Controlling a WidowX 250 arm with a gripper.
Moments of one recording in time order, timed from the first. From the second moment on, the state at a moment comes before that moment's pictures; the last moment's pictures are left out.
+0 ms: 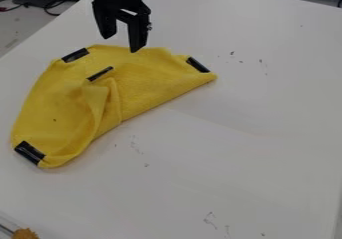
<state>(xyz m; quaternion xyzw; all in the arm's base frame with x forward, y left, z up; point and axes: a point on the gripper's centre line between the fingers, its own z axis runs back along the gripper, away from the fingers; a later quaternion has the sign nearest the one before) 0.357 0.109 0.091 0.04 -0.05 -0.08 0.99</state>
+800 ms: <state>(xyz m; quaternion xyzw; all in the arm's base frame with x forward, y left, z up) 0.354 0.149 0.044 0.02 -0.02 -0.04 1.00</state>
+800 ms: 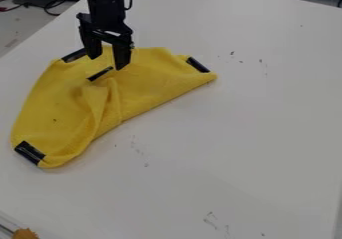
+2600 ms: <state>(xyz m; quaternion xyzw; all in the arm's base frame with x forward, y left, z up) 0.338 0.158 0.017 0.00 0.01 -0.01 1.00</state>
